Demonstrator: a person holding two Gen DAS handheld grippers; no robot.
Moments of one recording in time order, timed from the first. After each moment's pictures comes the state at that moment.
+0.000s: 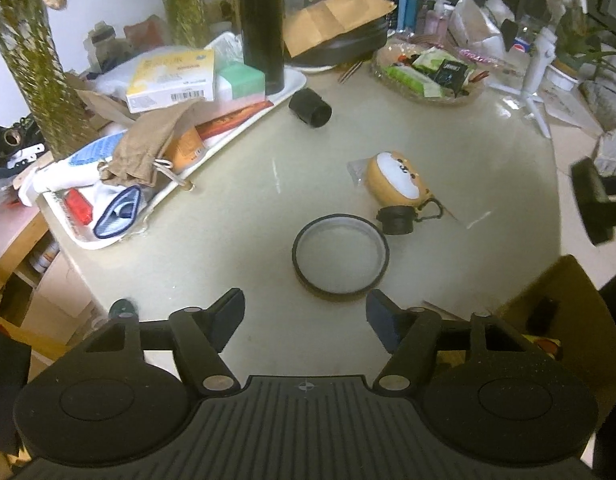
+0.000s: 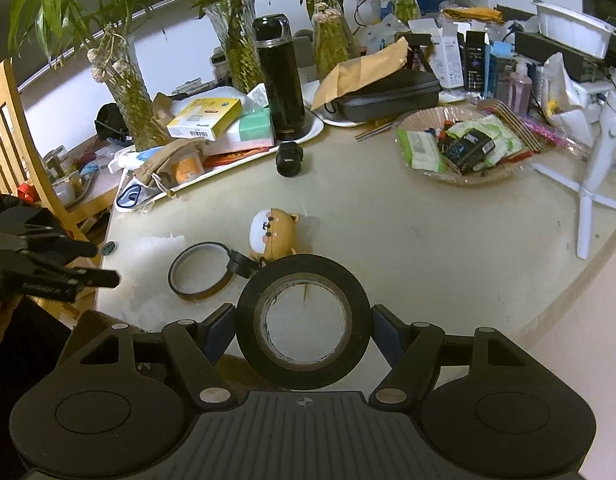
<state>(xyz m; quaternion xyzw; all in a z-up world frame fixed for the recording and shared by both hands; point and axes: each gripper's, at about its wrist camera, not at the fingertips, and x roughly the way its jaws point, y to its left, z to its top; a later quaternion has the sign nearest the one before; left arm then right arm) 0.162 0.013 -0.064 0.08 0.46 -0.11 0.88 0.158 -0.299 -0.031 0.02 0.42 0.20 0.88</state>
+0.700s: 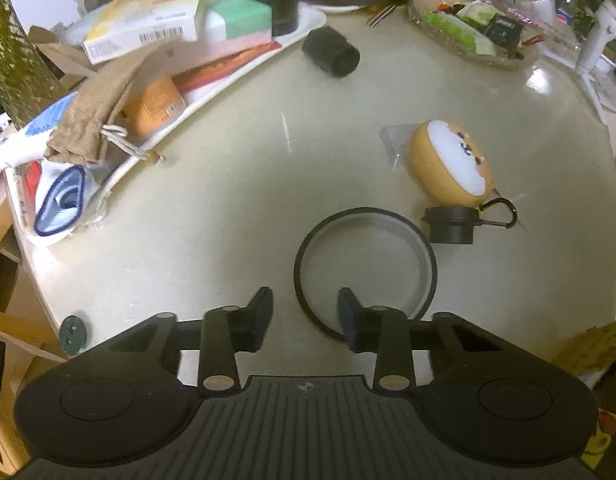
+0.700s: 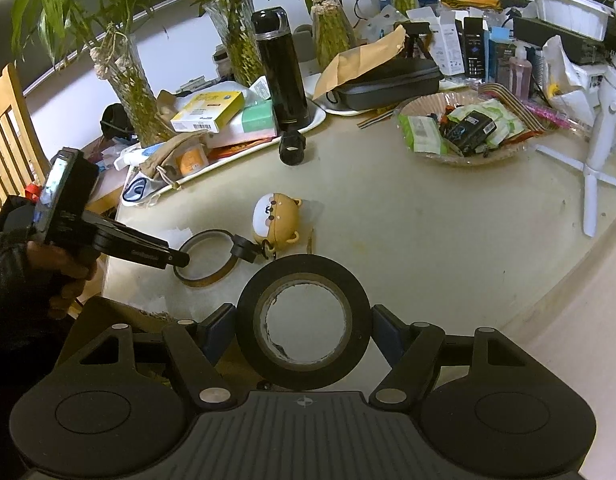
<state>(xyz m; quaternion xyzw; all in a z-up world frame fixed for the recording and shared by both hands) 0.231 -0.002 -0.124 0.07 0.53 -0.07 0.84 0.149 -0.309 -0.043 0.03 0.42 0.21 0.88</state>
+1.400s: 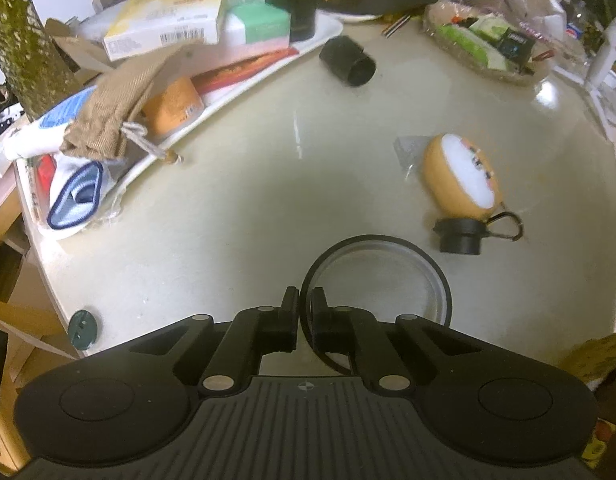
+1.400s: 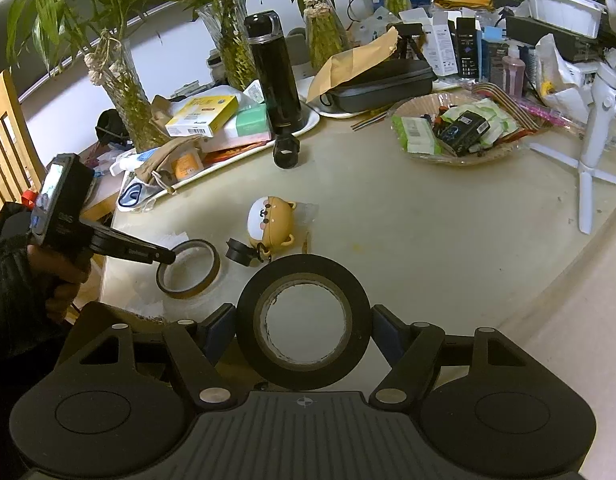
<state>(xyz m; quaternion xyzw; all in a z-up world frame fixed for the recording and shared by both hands) 0.228 0.006 -0.114 0.06 0.52 -0.06 0.85 0.150 -0.311 -0.043 0.04 0.42 0.21 0.88</state>
